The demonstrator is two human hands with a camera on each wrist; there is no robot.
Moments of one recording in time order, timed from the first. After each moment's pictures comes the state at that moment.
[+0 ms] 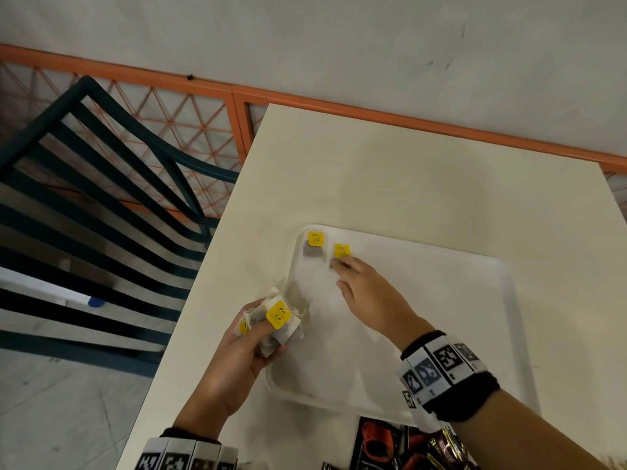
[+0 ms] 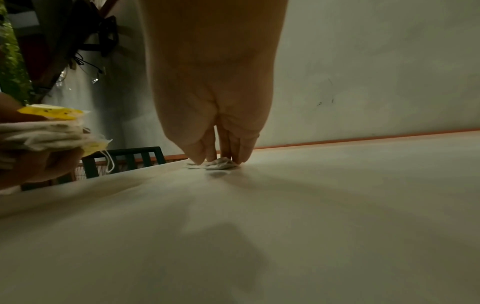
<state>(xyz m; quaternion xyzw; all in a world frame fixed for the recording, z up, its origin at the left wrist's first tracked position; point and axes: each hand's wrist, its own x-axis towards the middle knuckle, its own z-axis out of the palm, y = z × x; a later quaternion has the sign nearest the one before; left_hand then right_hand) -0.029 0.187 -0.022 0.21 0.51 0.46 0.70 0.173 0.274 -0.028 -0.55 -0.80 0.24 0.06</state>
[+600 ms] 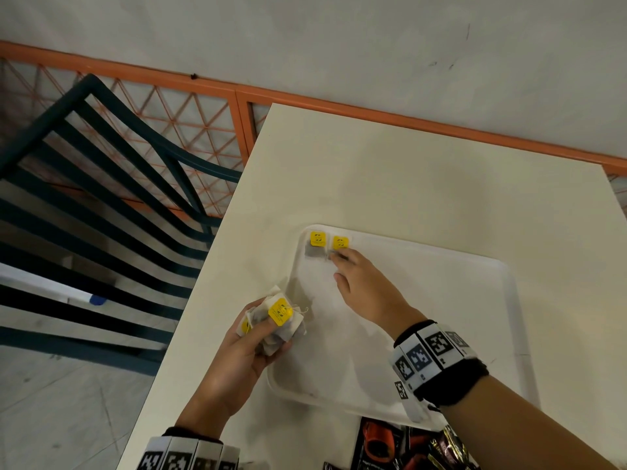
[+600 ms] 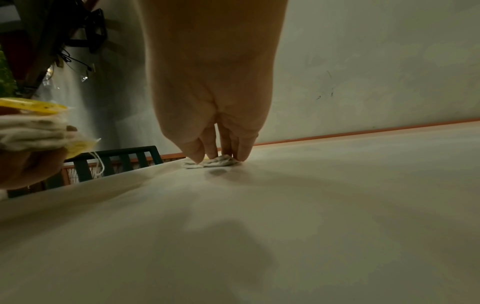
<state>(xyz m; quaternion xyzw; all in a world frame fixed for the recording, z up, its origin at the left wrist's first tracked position) -0.028 0.187 -0.019 0.19 0.49 0.47 0.71 0.164 0.287 -0.028 -0.56 -0.79 0.25 0.05</state>
